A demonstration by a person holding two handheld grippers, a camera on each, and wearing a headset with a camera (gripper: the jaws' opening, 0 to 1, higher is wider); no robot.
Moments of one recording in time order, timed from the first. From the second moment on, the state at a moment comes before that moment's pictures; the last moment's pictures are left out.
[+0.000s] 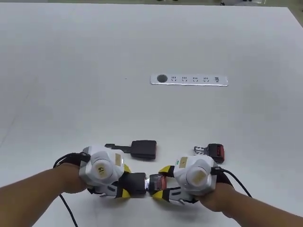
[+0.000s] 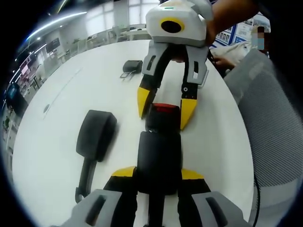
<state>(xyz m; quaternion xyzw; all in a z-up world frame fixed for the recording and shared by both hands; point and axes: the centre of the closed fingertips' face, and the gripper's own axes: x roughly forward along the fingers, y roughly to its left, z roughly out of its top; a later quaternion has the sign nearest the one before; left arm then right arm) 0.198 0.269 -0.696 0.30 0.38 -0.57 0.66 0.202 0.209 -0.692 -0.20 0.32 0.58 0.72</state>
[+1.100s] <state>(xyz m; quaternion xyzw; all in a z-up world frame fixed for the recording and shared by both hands) 0.191 0.269 -0.694 0.29 0.34 -0.61 0.65 0.196 0.208 -0.694 -0.20 0.30 0.60 0.72</state>
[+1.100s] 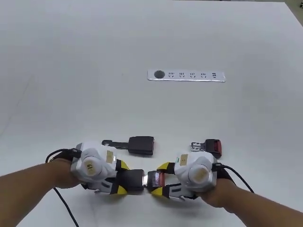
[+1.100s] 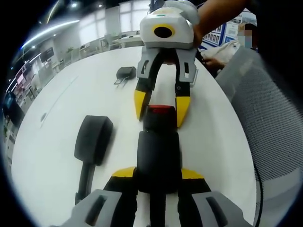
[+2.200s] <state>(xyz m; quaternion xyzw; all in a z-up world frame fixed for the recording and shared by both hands) 0.188 0.266 -0.691 0.27 0.32 -0.63 0.65 0.186 0.204 -0.684 -0.17 0.27 0.61 0.73</state>
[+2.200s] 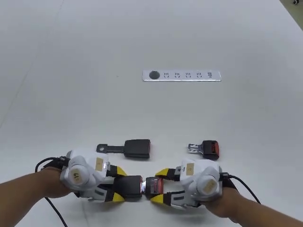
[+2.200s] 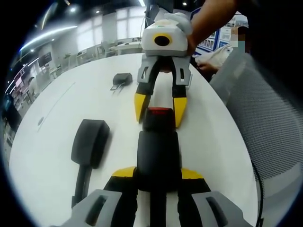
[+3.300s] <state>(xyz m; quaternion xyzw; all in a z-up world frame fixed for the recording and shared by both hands) 0.186 0.263 -0.691 0.27 0.32 -0.64 0.65 0.186 0.202 -0.686 -0.16 0.26 0.61 0.73</state>
